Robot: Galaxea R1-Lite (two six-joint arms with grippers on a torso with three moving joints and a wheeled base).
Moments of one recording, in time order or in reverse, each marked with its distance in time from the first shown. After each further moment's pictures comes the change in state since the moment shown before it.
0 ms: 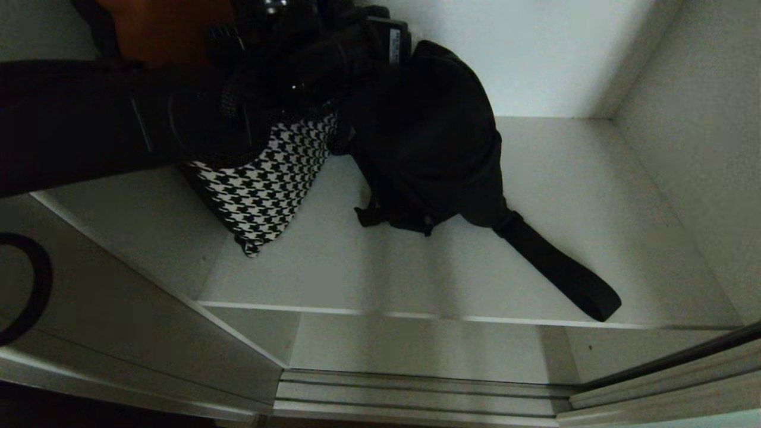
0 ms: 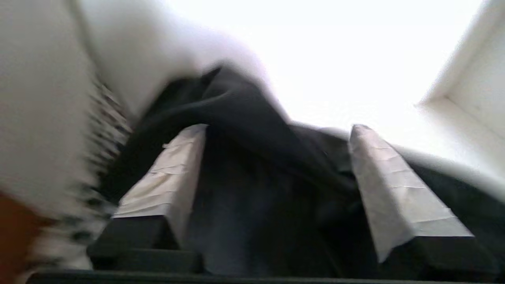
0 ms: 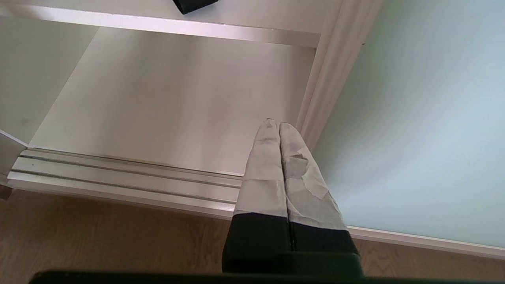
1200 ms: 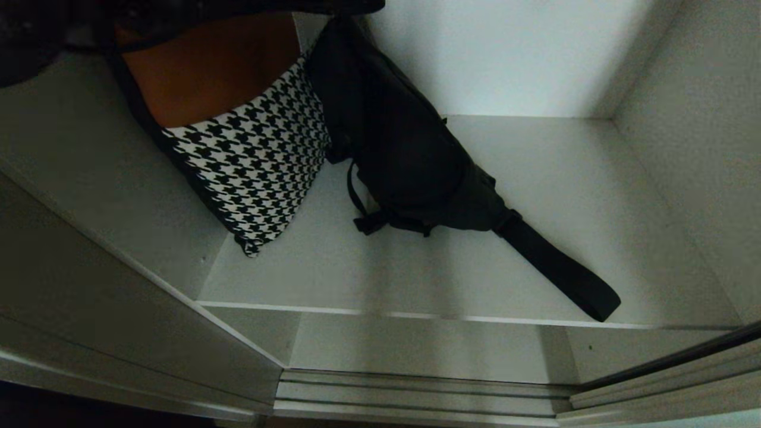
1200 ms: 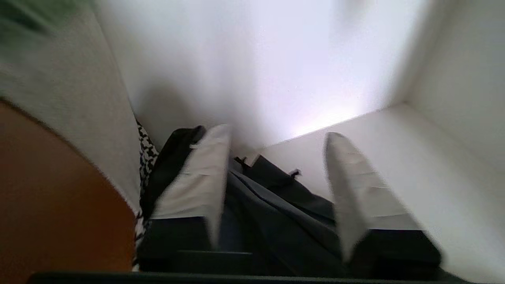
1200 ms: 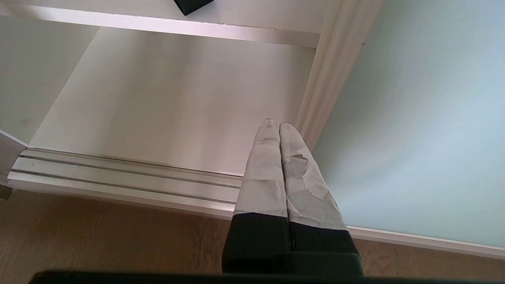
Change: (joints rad) left arm -0.082 -0.244 0.038 0.214 0.001 0.060; right arm 0.000 0.000 0.000 0.000 0.000 0.000
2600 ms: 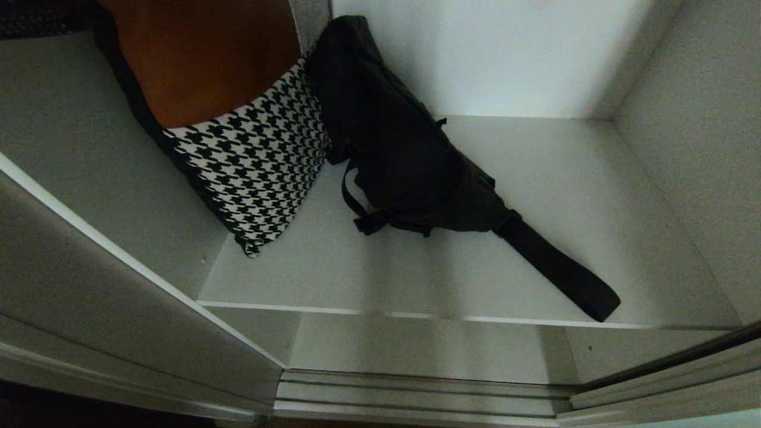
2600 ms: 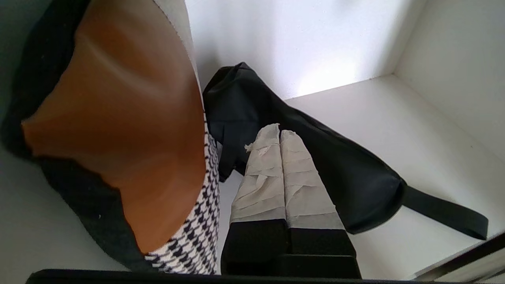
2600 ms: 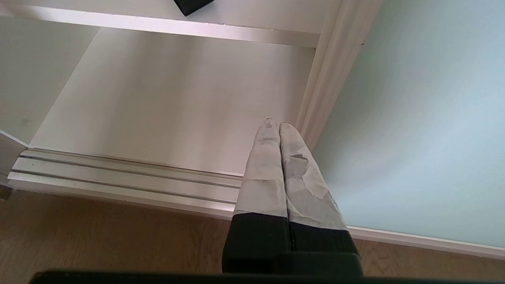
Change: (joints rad) left arm -0.105 -0.538 0.525 0.049 0.149 -0.028; right arm 0.000 0.000 0.000 0.000 0.000 0.000
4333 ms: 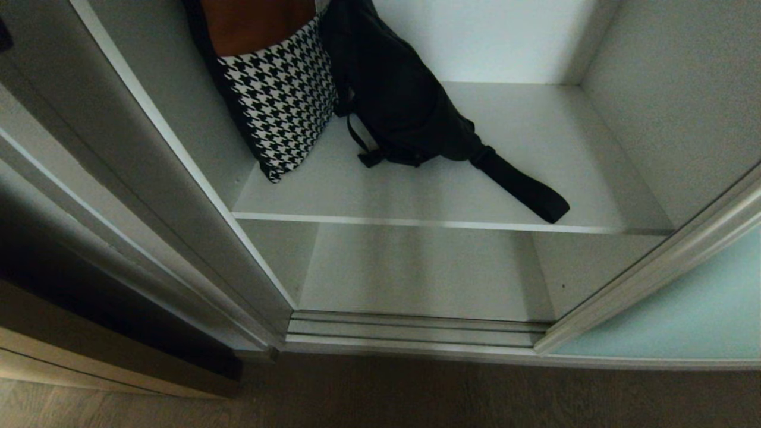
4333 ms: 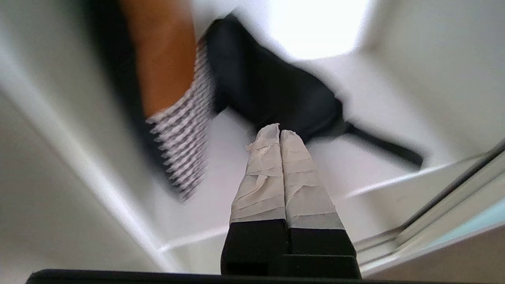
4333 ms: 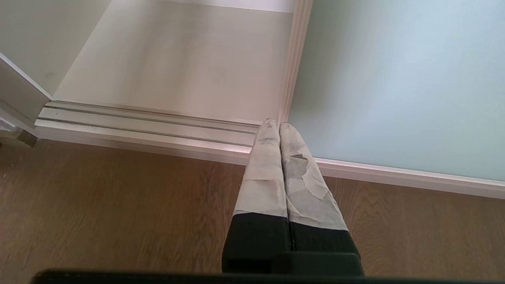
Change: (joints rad) left arm 0.091 -0.088 0.061 0.055 0.000 -0.052; right arm 0.000 0.000 0.000 0.000 0.000 0.000
